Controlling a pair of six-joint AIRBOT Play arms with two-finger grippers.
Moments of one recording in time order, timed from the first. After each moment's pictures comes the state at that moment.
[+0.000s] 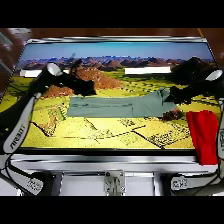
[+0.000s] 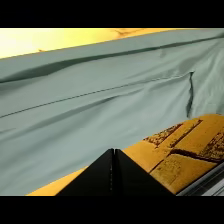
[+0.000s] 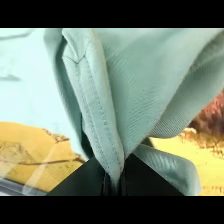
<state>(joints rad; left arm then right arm) -0.28 -1.76 1.61 0.88 -1.11 -1.48 -0.28 -1.59 1.43 -1.03 1.40 1.34</state>
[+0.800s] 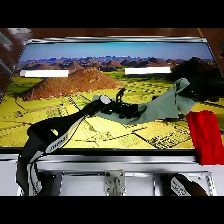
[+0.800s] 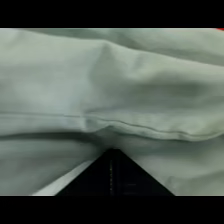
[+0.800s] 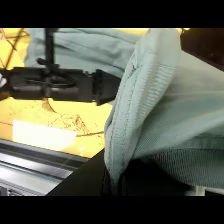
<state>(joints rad) -0.70 -2.08 1.61 0.23 -0.78 -1.33 -0.28 -1.08 1.43 -0.98 1.61 1.46</state>
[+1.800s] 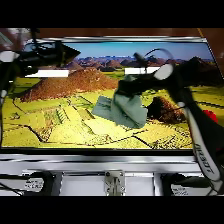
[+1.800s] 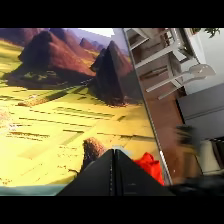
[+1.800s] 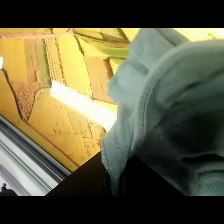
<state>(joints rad) -0.01 -1.55 1.61 0.29 -1.02 -1.15 0.33 -1.54 1.43 -0.81 1.04 1.43</state>
